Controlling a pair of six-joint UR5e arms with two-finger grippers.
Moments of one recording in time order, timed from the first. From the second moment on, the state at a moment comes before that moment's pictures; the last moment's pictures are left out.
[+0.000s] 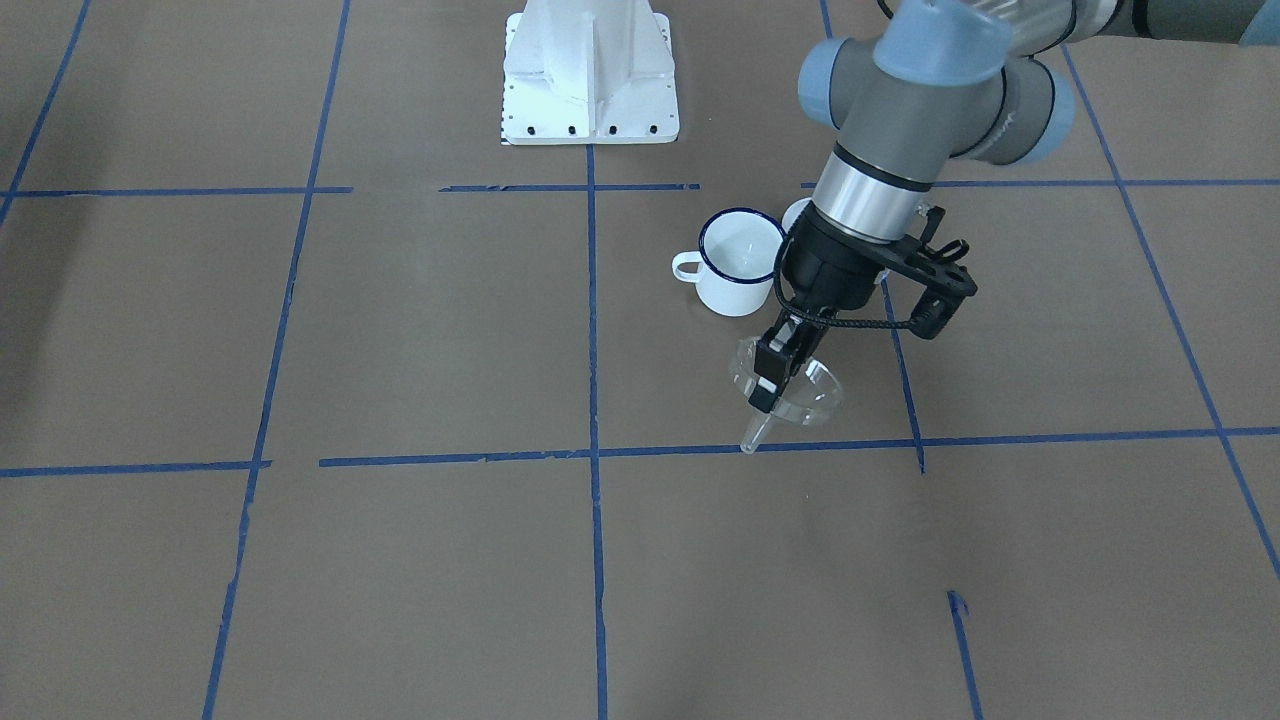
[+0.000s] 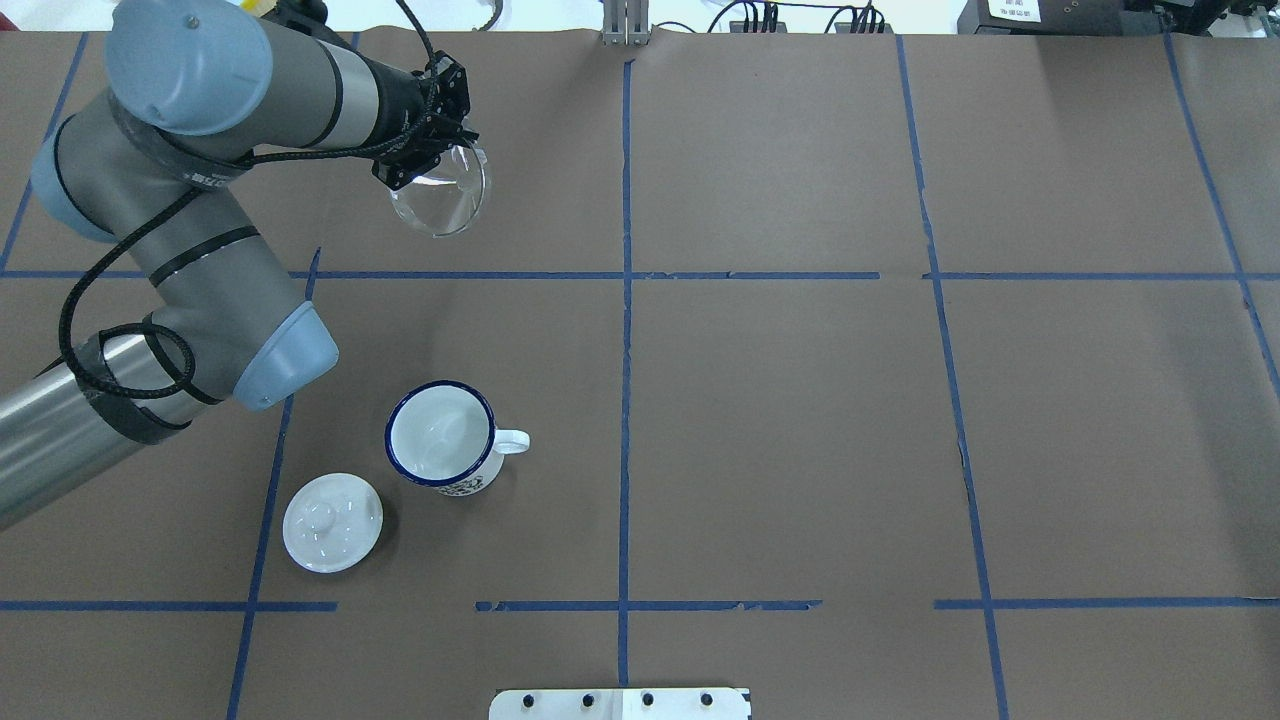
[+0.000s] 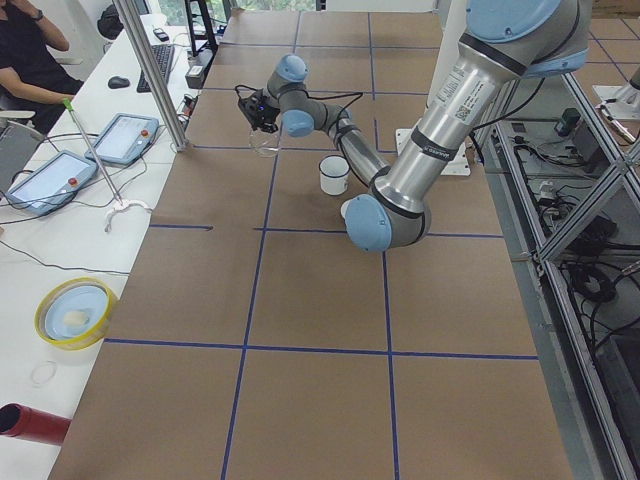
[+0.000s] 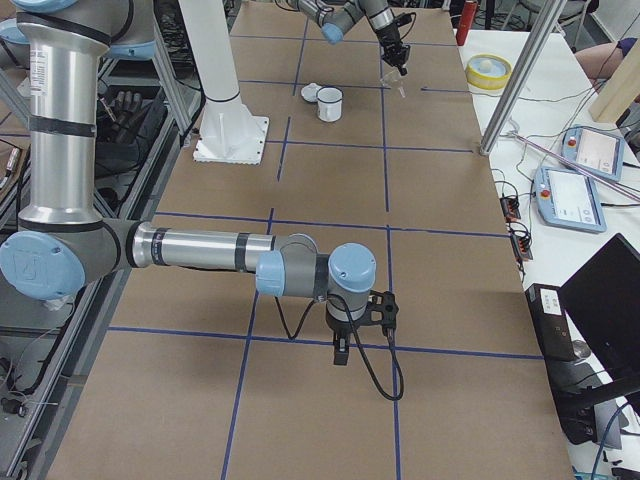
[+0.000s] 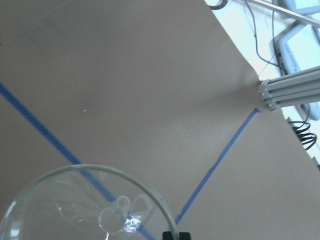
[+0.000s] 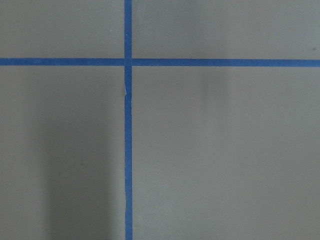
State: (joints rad) left arm -0.81 -2.17 -1.57 -2.23 -1.72 -2.05; right arm 1.57 -1.68 1.66 -1.57 2.29 0.01
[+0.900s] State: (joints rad) left arm -0.75 -2.12 -1.25 -2.81 -1.48 -2.21; right arm 1.57 -1.68 1.66 -1.57 2.29 0.01
